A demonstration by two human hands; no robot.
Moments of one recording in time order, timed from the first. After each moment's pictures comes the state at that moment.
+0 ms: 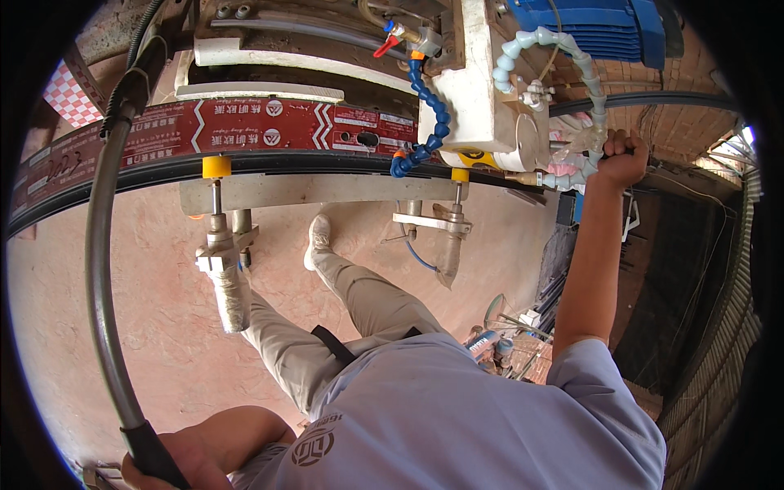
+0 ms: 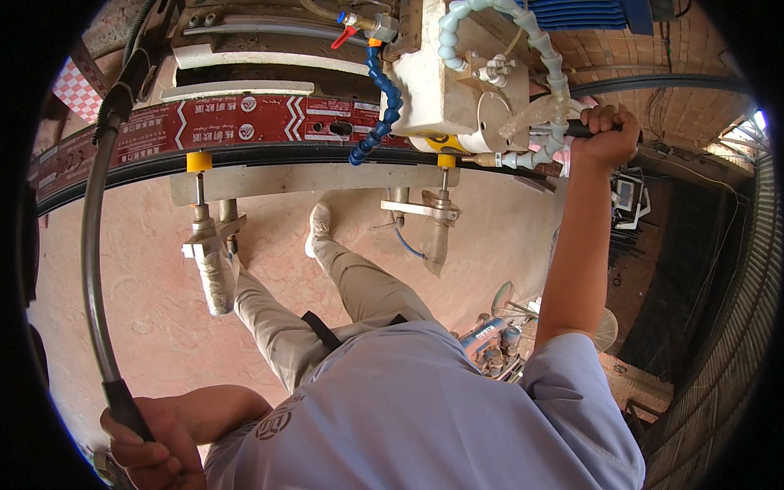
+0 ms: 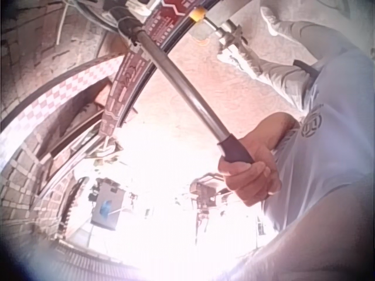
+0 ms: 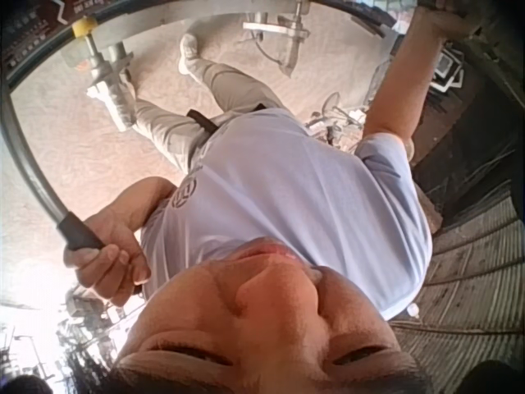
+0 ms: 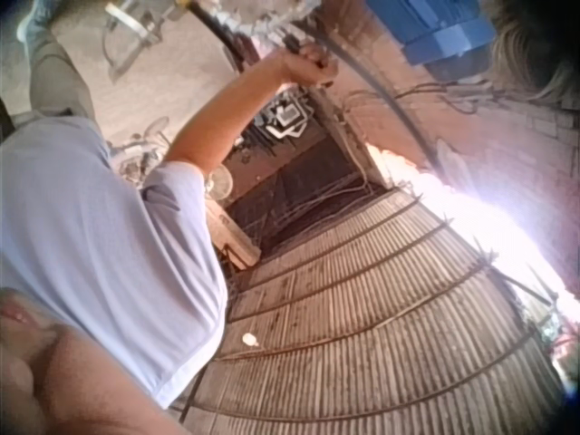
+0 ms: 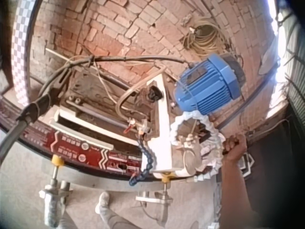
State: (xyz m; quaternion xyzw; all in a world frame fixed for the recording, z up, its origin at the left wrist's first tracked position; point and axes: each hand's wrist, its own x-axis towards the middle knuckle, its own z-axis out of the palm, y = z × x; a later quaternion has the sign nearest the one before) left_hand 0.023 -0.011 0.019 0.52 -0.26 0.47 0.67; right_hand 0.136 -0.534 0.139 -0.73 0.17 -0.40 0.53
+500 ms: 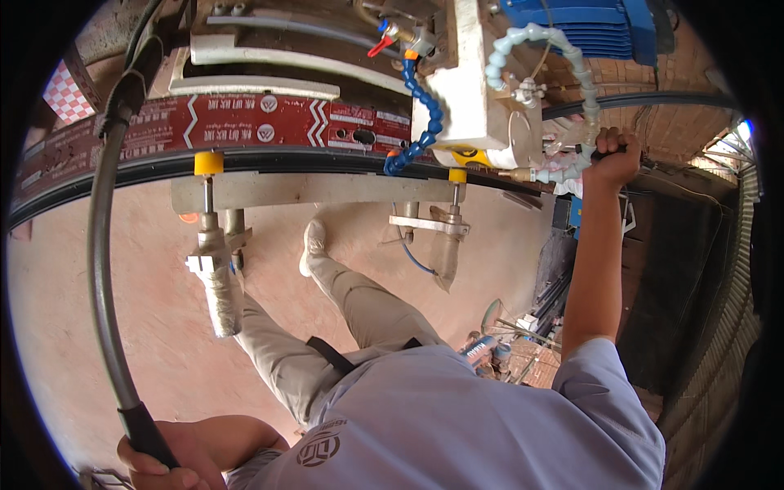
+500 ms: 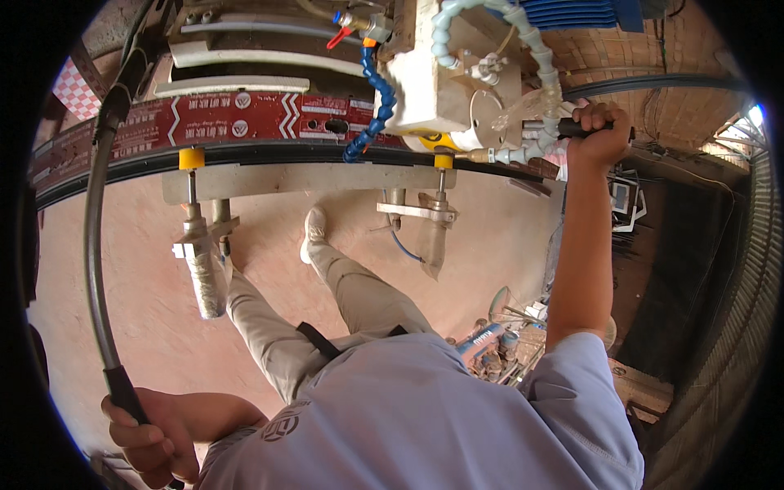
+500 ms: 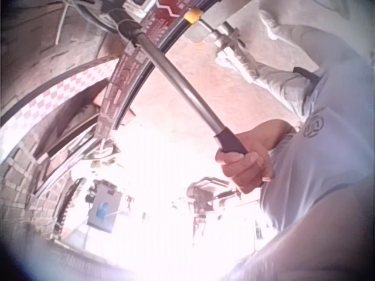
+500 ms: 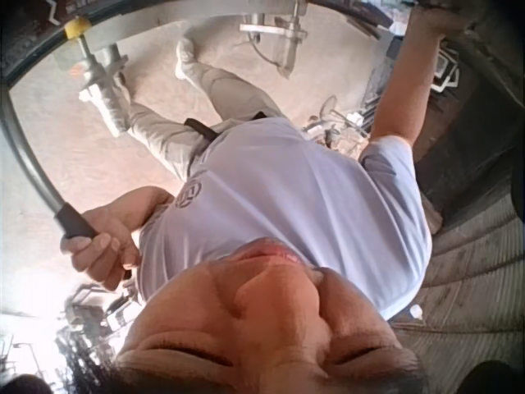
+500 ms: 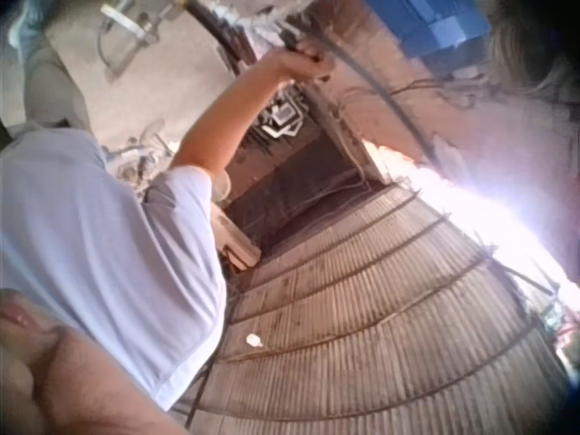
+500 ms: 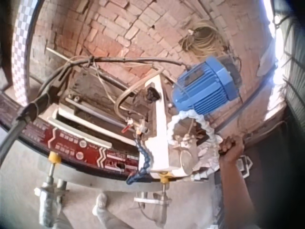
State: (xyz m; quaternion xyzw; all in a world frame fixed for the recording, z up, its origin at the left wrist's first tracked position) left_hand -0.001 -0.005 -0.022 0.55 -0.24 0.47 0.65; right_hand 0.126 -0.542 0.131 -0.73 0.17 -0.36 0.55
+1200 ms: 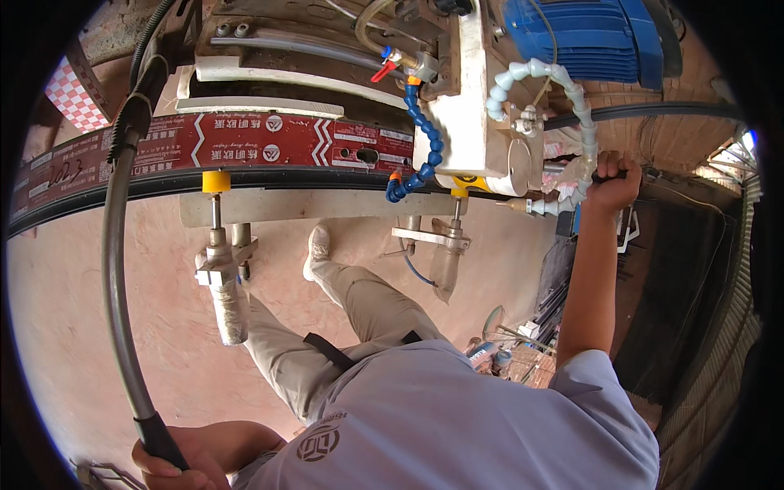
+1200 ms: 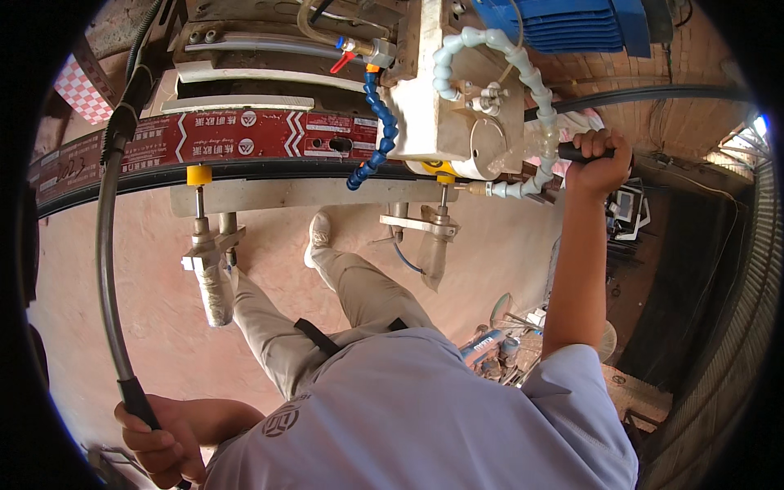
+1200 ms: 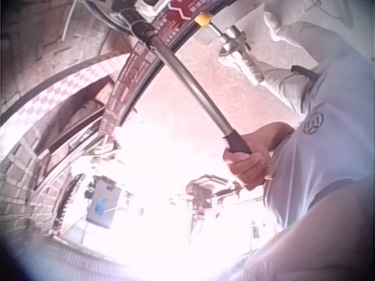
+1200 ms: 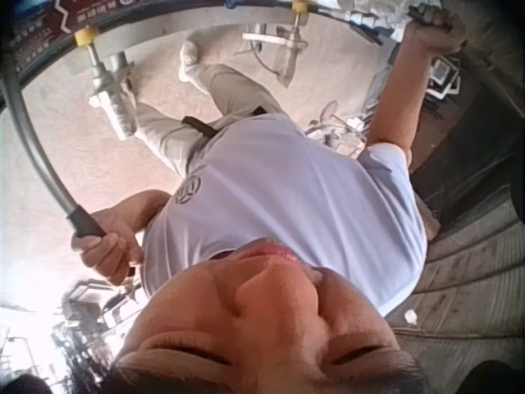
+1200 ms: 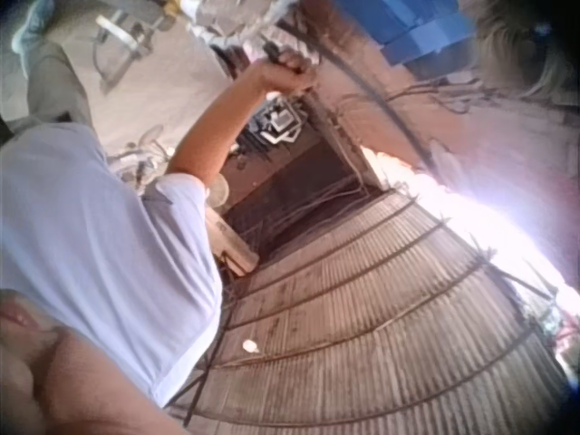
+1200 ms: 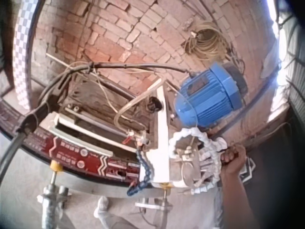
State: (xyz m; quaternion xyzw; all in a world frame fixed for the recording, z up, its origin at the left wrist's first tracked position) left_hand 0.003 -0.008 -0.012 0.54 -0.21 0.48 0.66; right_hand 0.119 -0.549 0.133 -0.73 0.15 -0.35 0.57
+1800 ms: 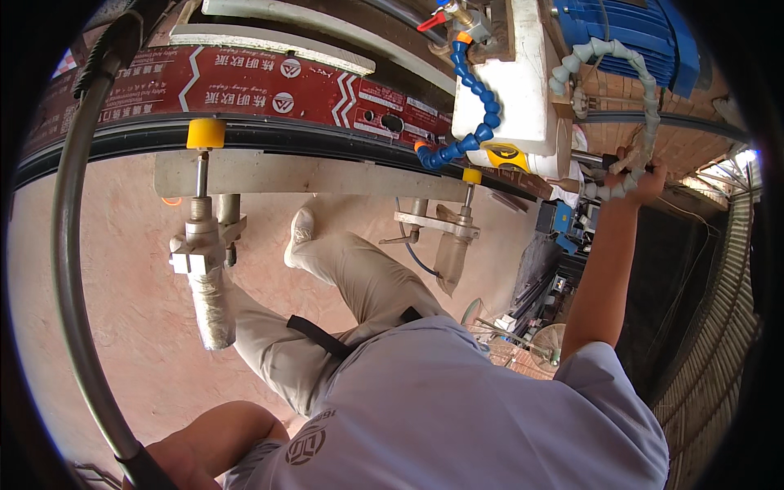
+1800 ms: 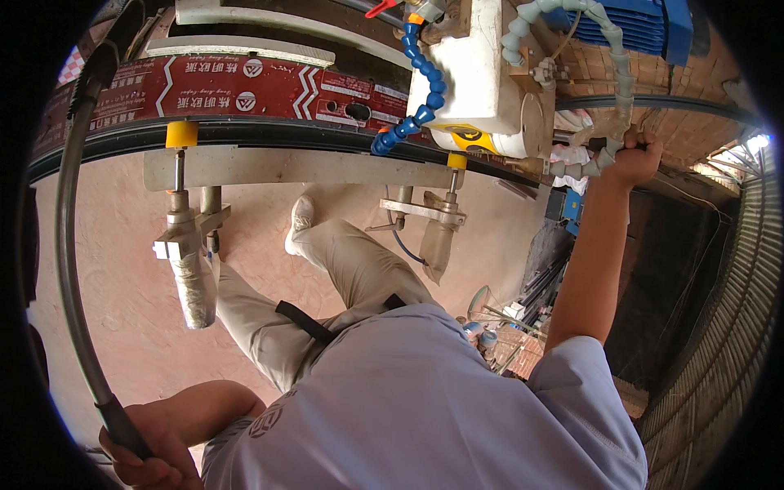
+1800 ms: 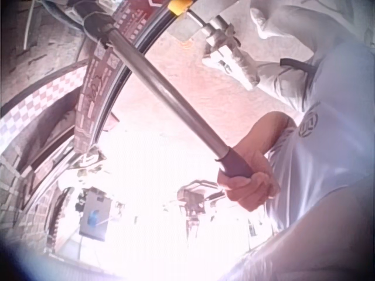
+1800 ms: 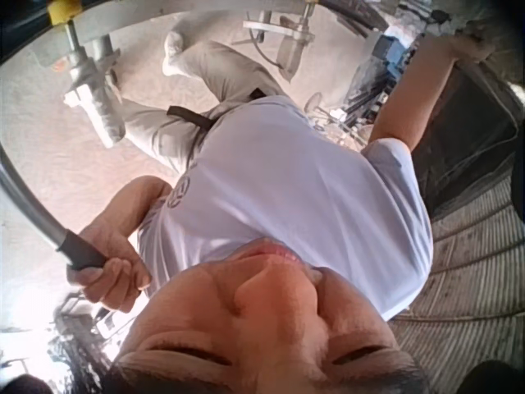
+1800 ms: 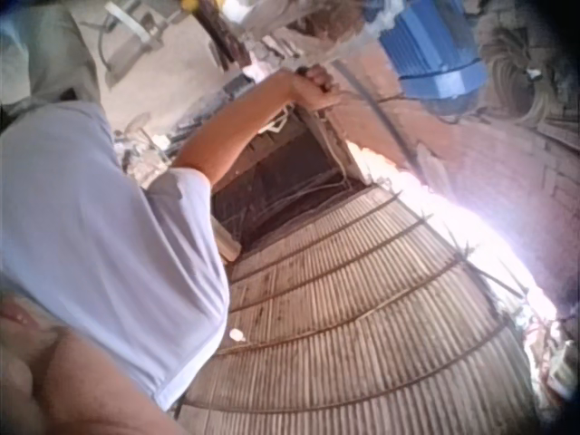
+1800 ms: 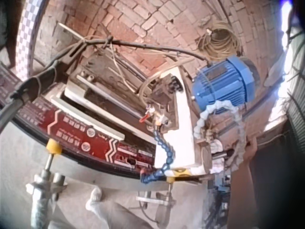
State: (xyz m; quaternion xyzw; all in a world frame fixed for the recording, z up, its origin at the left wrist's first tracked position) left_hand -0.003 -0.007 -0.056 0.49 -0.25 0.53 0.65; right_hand 0.130 -0.678 0.151 -0.78 0.12 -0.35 0.50
